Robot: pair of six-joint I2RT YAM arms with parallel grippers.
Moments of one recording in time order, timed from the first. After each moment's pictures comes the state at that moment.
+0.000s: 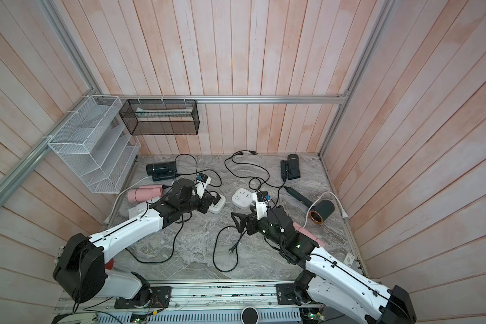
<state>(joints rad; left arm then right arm) -0.58 1.44 0.94 -0.13 0.15 -0.16 0.81 0.84 0.58 -0.03 0.02 0.49</state>
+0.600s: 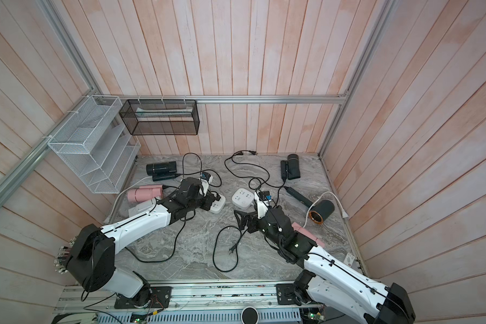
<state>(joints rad) -0.60 1.54 1.01 -0.15 -0.02 -0.14 0.81 0.86 0.57 -0.03 0.11 0.49</state>
